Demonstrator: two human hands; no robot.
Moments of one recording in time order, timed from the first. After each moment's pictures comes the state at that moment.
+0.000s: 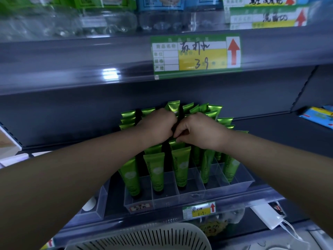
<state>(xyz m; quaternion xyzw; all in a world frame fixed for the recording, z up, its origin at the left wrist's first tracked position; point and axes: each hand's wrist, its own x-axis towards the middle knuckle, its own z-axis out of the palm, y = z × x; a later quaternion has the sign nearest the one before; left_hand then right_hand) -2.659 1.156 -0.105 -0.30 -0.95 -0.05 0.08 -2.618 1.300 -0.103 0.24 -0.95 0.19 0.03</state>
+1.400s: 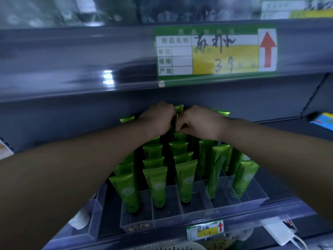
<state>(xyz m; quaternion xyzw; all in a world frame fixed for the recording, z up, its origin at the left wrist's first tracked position) -2.713 1.160 -0.104 -0.25 -0.96 -0.05 0.07 -2.680 1.305 -0.098 0.29 -0.95 0.06 0.05</state>
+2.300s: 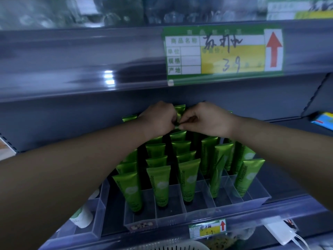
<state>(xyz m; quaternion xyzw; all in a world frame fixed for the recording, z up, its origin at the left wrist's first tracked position) -2.708 1.150 -0.101 -0.27 -0.96 -0.08 0.07 -2.677 1.312 -0.097 0.25 -0.95 0.19 0.07</state>
